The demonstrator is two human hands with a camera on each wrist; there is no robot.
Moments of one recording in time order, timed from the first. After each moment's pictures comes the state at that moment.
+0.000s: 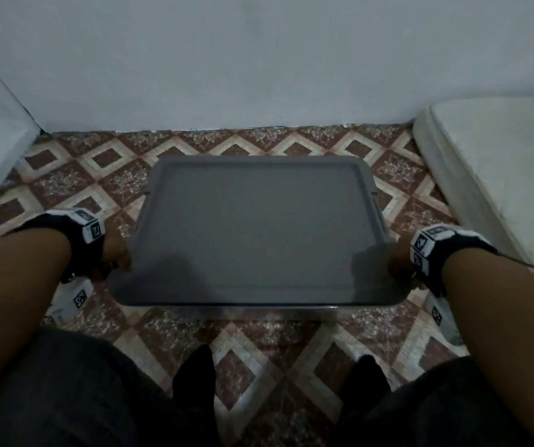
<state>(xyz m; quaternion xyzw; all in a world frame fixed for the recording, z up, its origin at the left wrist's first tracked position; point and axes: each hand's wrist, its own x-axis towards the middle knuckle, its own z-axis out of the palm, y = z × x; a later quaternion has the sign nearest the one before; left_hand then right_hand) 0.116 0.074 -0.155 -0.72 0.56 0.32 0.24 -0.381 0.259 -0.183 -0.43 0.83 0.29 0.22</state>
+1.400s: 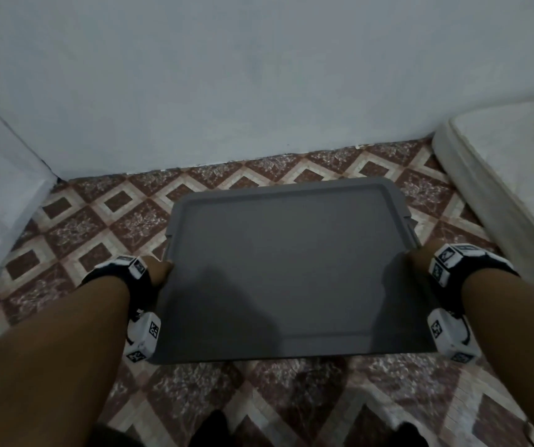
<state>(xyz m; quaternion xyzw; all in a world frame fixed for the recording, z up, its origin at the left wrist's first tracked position) 0.052 -0.010 -0.215 -0.75 0.60 0.27 0.11 -0.438 0.194 -0.210 -0.36 0.90 0.07 0.23</state>
